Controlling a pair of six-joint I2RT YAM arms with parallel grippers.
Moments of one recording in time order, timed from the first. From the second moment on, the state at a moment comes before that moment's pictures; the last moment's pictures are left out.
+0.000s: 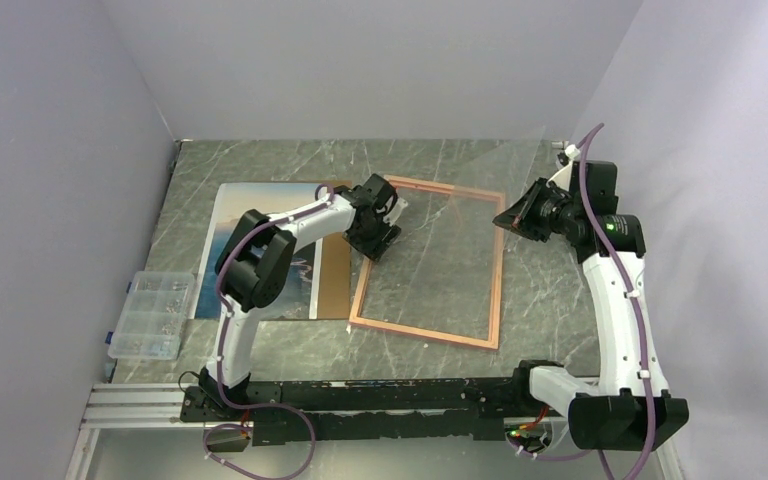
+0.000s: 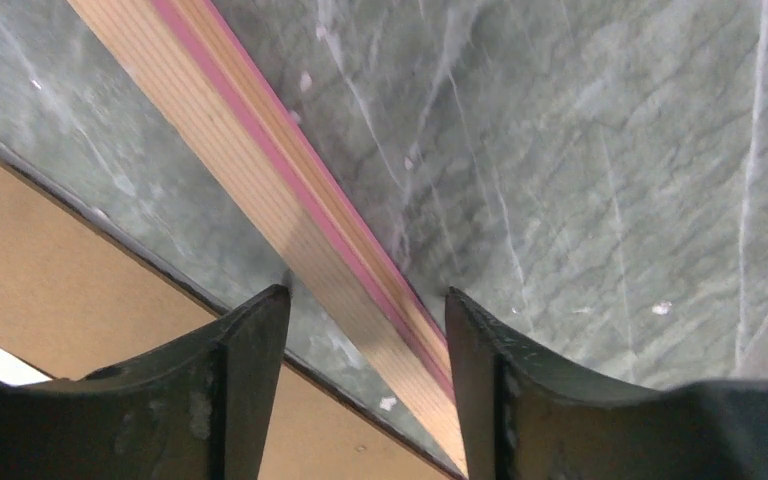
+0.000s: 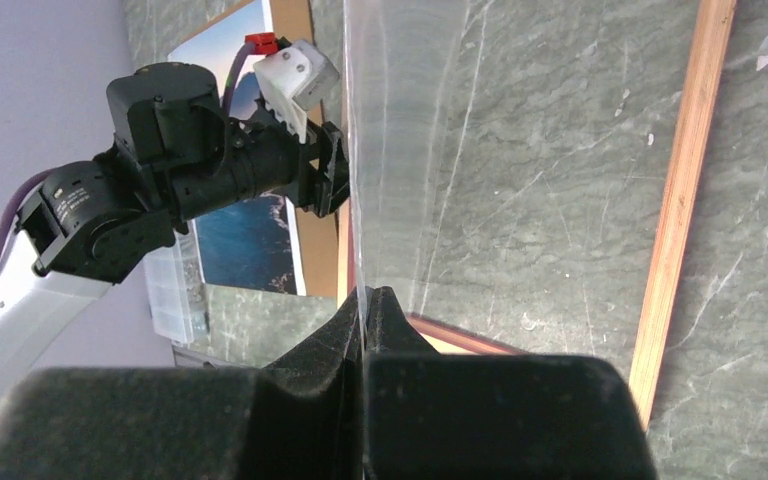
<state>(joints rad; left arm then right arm) -0.67 2.13 1.62 -0.65 0.03 0.05 -0.06 1.09 1.28 -0.91 -0.45 0.55</state>
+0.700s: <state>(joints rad) -0.26 1.80 1.83 -0.84 0.17 -0.04 0.32 1.36 1.70 -0.93 -0.36 0.61</state>
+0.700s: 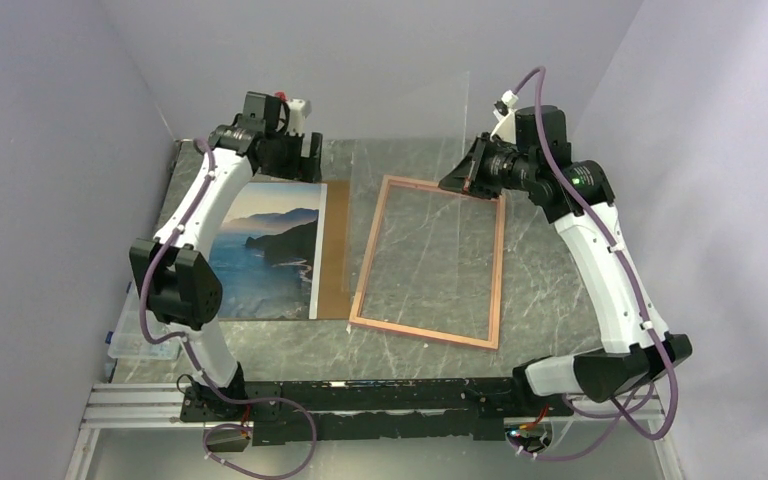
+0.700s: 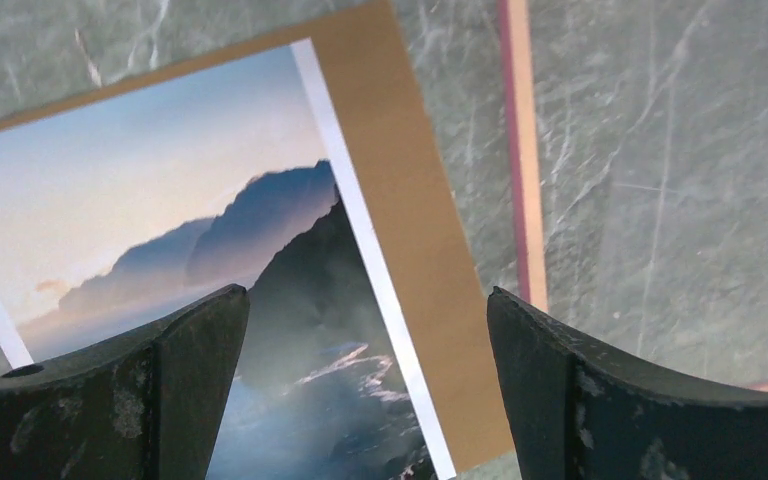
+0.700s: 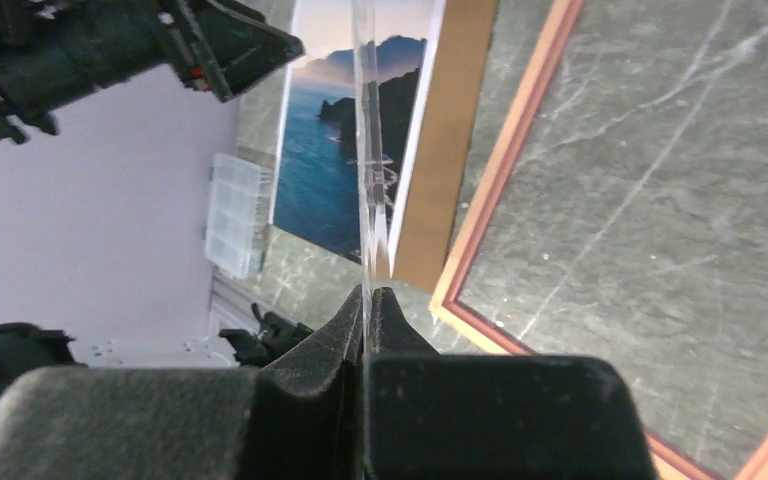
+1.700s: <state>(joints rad) -0.42 1.92 1.52 -0.76 0.22 -0.01 0.04 1.27 1.00 -0.57 -0.56 0.49</state>
